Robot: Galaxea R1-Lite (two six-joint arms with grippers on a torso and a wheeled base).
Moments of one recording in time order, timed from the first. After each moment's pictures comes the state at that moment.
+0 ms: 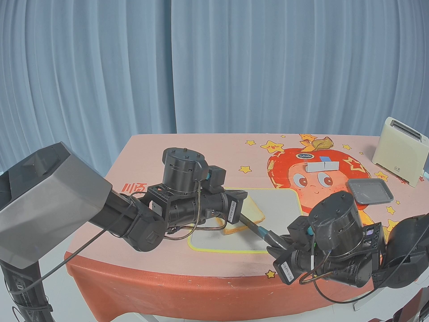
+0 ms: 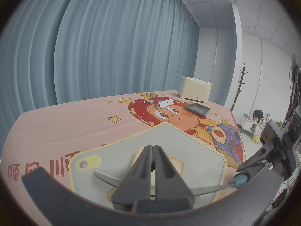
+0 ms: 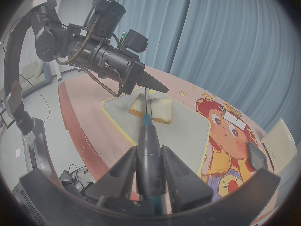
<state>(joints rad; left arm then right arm) -0.64 2.15 -1.09 -0.68 -0.22 -0.08 0.90 1.70 -0.67 -0.29 -0.37 0.06</state>
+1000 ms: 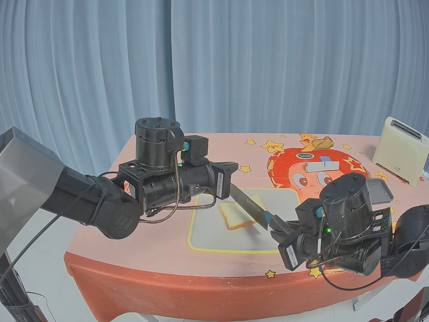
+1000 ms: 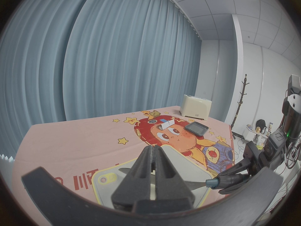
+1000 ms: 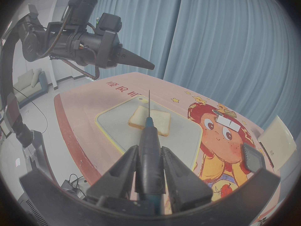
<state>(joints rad) -0.61 1.99 -1.08 -0.67 -0.20 -0.12 0.87 1.67 -0.71 -0.29 -0.37 0.07</state>
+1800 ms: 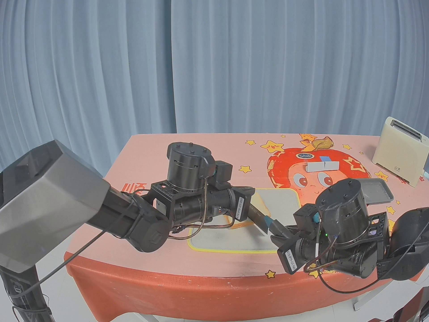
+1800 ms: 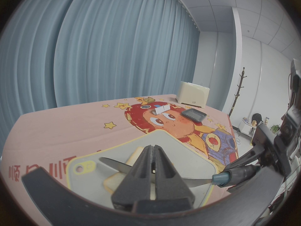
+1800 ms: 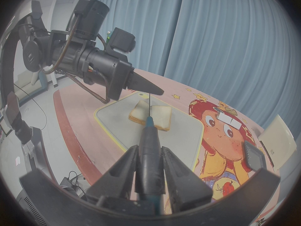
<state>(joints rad) -0.67 2.12 -1.12 -0.68 -0.20 -0.11 0.87 1.69 -0.70 -0.29 -0.37 0.07</state>
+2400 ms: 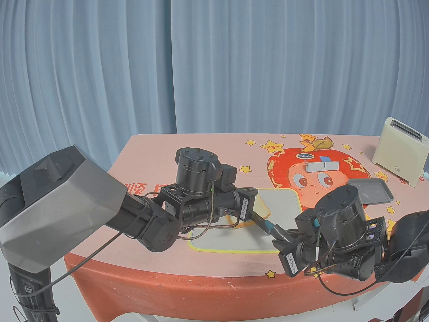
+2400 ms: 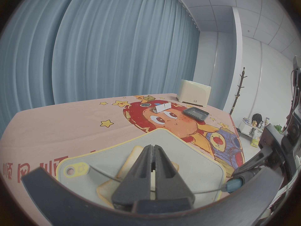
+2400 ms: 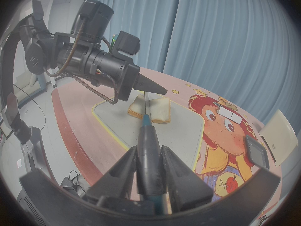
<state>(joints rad) -0.67 2.20 -1.16 -0.69 -0.20 -0.12 0.86 1.70 -0.66 -0.30 -0.37 0.10</state>
